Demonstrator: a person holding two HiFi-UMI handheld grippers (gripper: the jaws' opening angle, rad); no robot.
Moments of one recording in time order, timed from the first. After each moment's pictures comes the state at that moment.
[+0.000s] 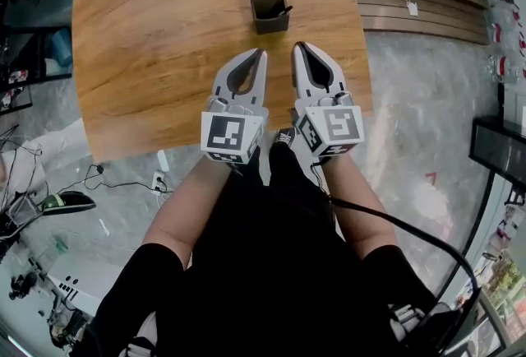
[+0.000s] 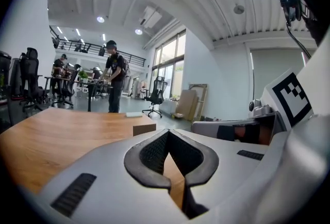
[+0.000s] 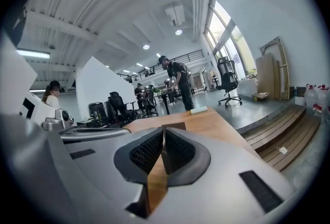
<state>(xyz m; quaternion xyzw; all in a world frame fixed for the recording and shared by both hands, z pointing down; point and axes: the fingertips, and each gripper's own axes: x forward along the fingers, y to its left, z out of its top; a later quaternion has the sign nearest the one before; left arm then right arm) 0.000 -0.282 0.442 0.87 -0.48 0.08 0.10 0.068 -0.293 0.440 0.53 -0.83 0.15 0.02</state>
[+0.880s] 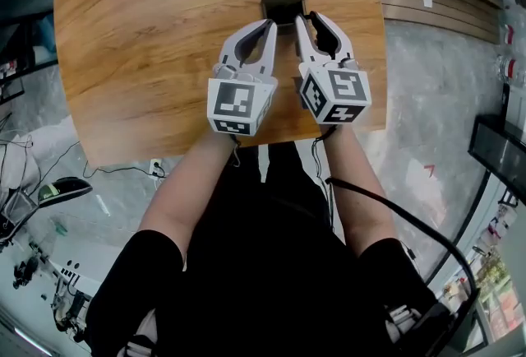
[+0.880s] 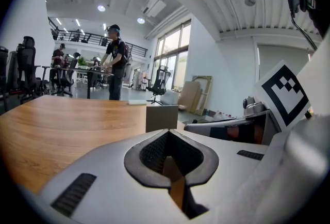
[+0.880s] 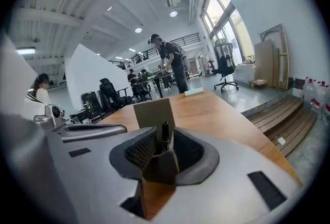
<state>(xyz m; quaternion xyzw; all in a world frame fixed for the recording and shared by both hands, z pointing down) -0.012 -0.383 0.531 0.86 -0.48 0.11 0.14 0.049 -0.401 0.541 0.53 -0.81 0.21 0.09</state>
